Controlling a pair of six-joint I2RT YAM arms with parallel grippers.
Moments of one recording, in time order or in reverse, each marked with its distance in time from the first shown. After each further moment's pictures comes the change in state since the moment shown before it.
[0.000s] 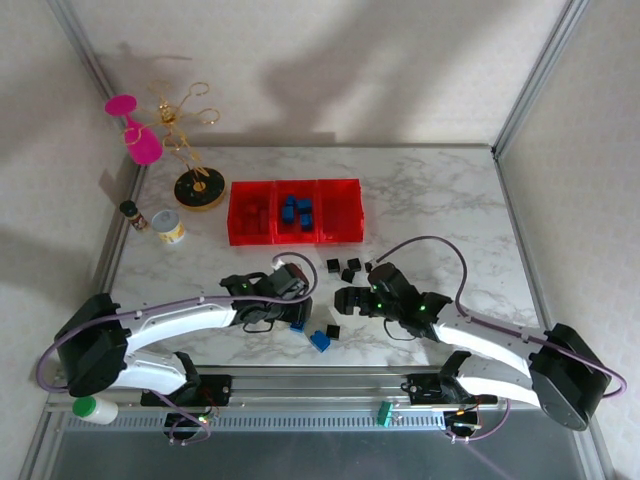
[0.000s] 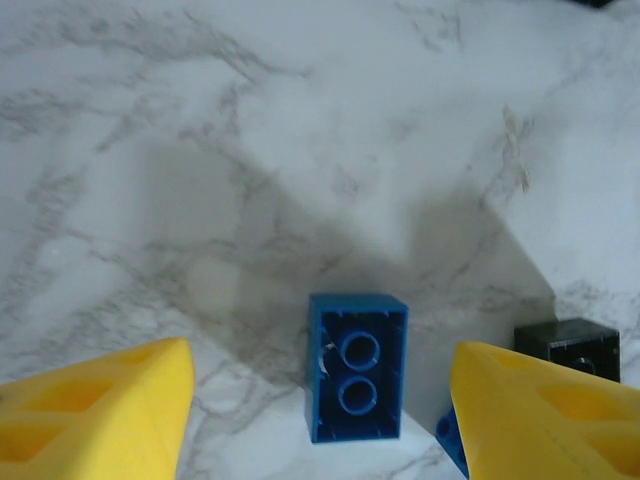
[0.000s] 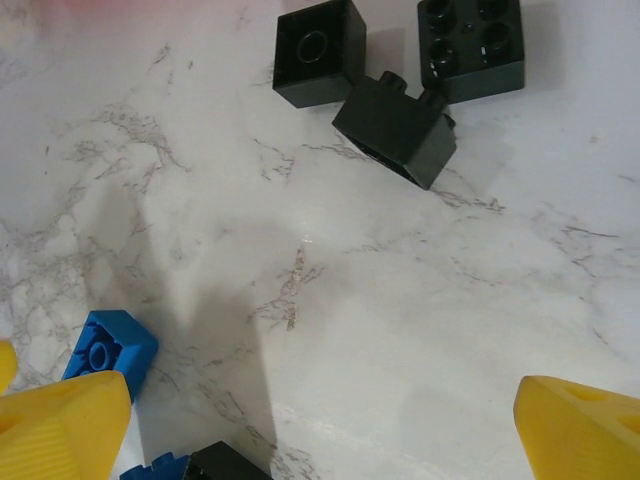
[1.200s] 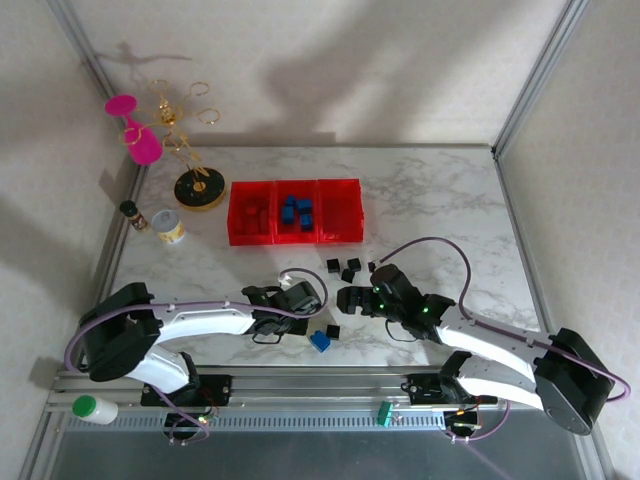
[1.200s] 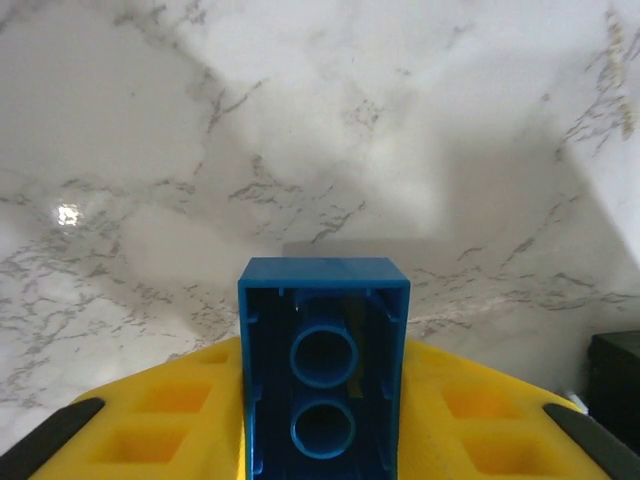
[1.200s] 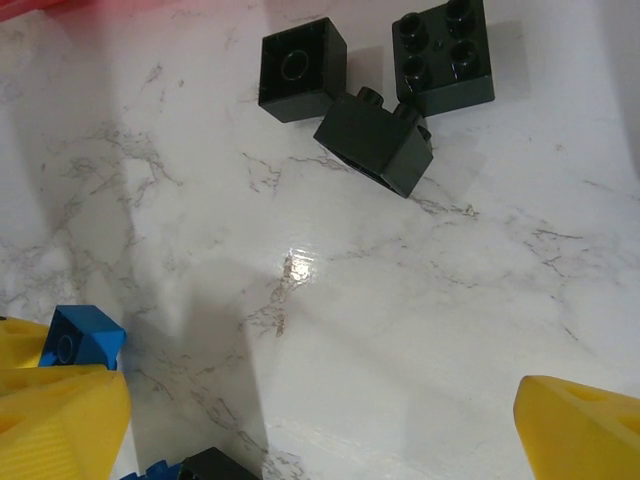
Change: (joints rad) left arm -0.075 0.114 -0.040 0.072 -0.060 -0.117; right arm 0.000 -0.032 -0.012 -0.002 0.026 0.010
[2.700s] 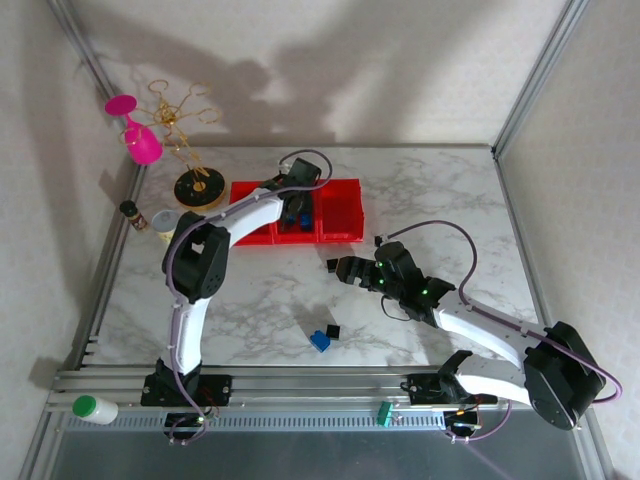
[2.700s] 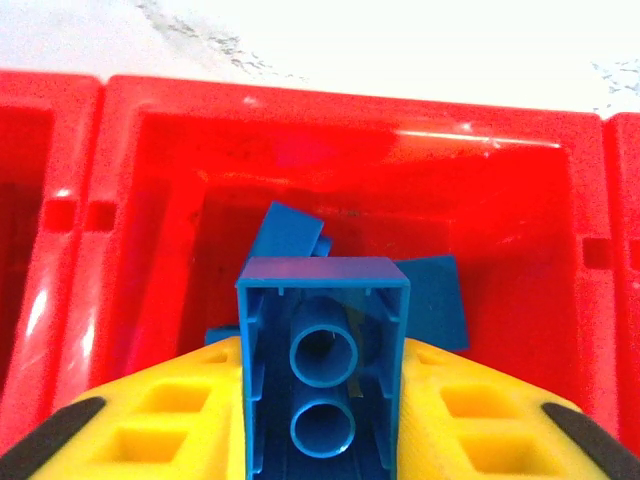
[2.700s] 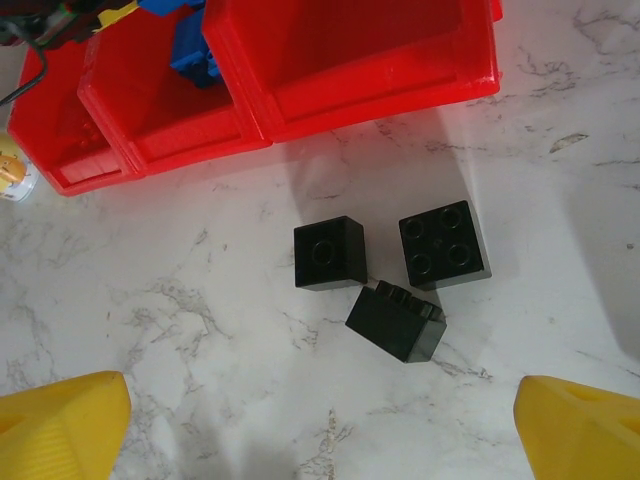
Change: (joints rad) left arm 0.531 0.698 0.958 -0.014 -0.145 0.343; right arm -0.120 0.078 0.113 0.087 0.006 0.029
